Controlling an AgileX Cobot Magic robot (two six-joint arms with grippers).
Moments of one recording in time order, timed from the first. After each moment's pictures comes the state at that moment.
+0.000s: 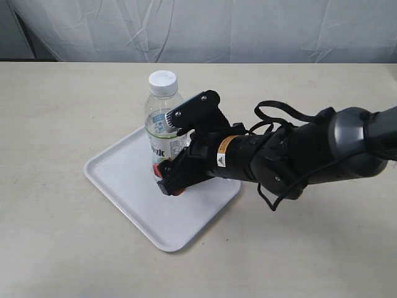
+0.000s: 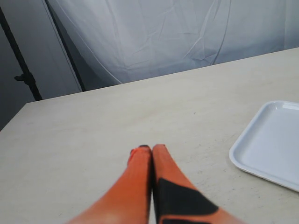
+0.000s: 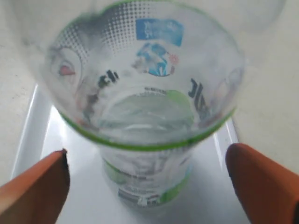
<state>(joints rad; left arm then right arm) -0.04 0.00 0.00 0.05 0.24 0.12 0.90 1.83 -0.82 -0.09 -0.27 0.06</state>
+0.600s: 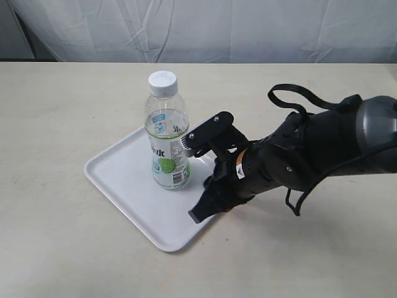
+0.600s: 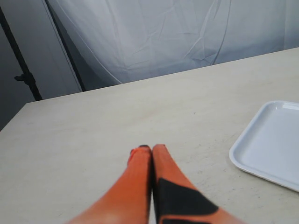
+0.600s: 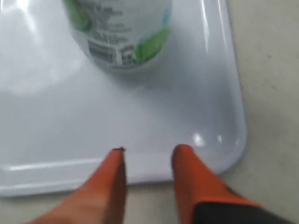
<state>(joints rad) -0.04 0.00 0.00 0.05 0.24 0.12 0.90 1.74 -0.82 -0.10 0.23 0.06</state>
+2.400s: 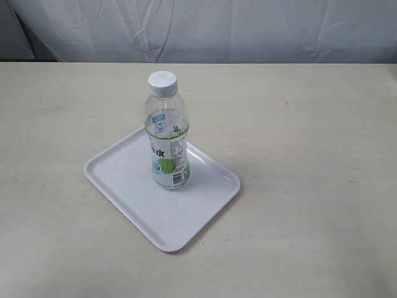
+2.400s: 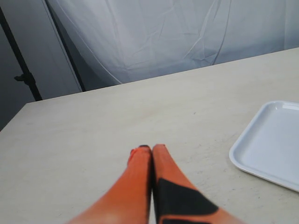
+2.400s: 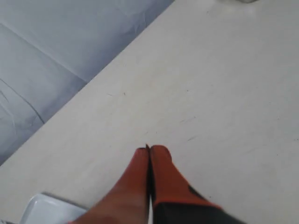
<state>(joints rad) -0.04 0.00 0.00 0.05 0.24 0.12 0.20 0.20 -0.33 -0.18 0.67 0.85</state>
